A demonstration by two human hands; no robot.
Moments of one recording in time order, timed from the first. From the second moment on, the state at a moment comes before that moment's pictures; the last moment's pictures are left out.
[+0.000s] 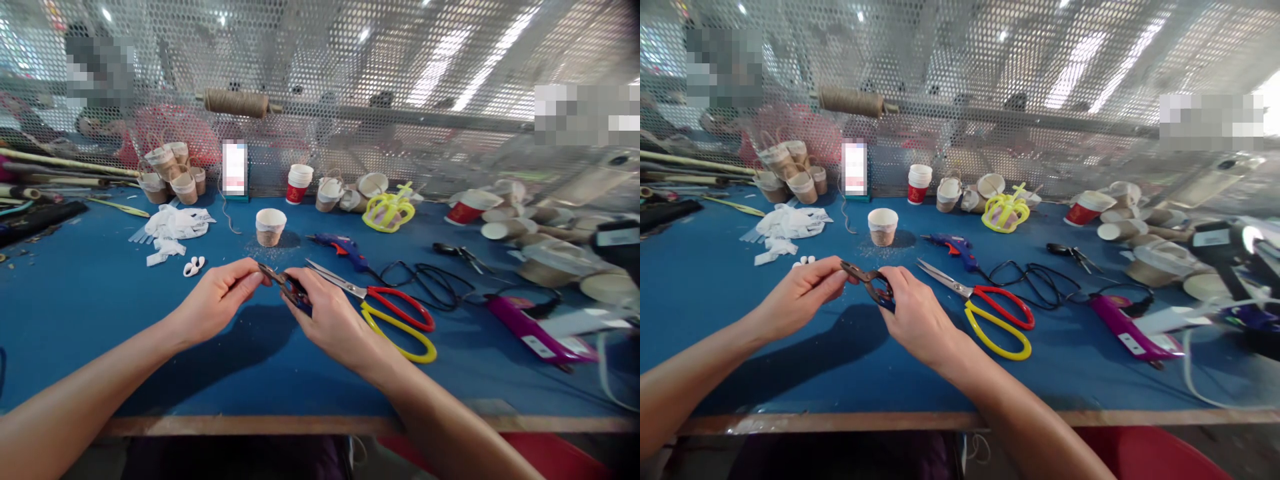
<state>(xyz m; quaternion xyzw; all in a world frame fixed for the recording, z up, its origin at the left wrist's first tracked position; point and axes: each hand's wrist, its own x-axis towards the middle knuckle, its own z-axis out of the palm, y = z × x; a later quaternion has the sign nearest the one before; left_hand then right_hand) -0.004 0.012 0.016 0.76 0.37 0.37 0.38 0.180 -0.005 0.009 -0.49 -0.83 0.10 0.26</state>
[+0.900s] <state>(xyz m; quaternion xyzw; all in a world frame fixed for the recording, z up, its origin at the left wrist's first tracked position) -0.002 0.014 0.012 0.56 0.36 0.33 0.67 0.177 -0.002 0.014 -0.49 -0.80 0.22 0.25</state>
